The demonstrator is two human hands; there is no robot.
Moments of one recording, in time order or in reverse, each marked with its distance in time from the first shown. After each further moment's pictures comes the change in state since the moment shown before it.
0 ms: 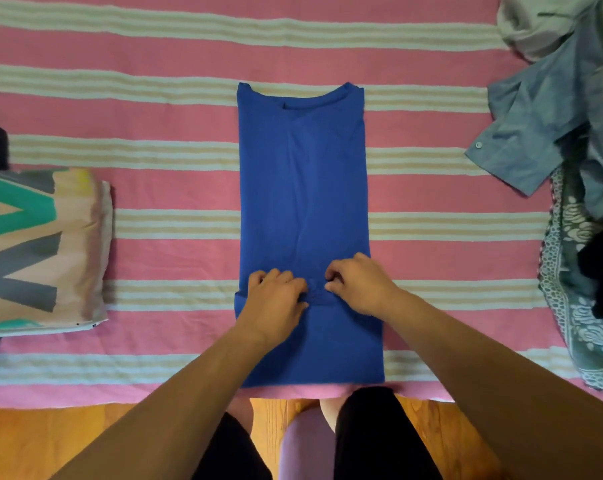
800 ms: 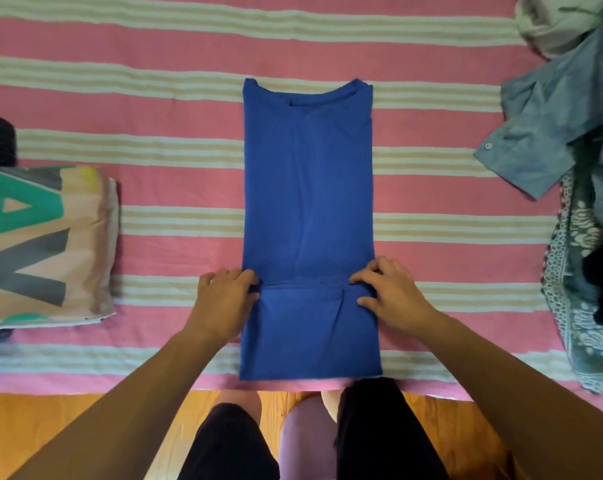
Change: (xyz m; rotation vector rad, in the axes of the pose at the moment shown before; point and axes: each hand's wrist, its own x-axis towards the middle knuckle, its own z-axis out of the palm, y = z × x) left_hand -0.025 -0.067 -0.027 0.061 -0.045 -0.234; right_hand -0.035 0.048 0.003 0.085 0.084 -0.048
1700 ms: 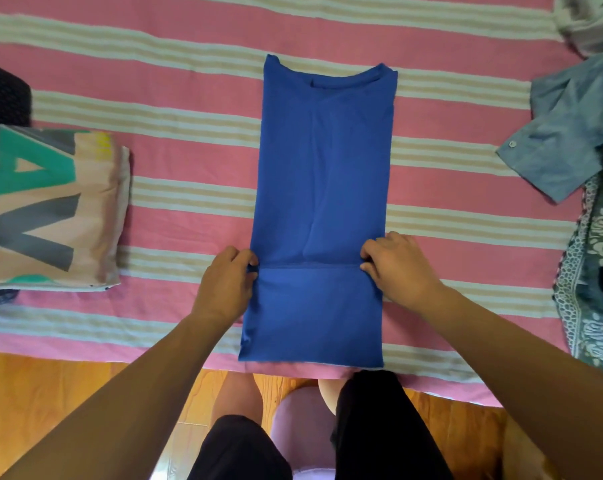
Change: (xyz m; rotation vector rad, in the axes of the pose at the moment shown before) left_hand -0.009 0.002 0.010 -0.288 0.089 -0.172; right_hand 0.026 -0.012 -0.021 -0.297 0.061 -0.123
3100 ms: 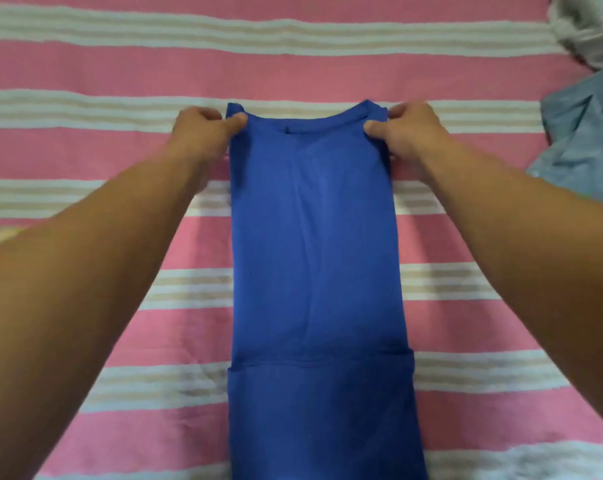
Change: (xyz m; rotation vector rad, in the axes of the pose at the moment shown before) left_hand 0.298 0.080 -0.116 -0.810 0.043 -0.221; right_hand 0.234 0.082 -0.120 1.048 0.316 0.664
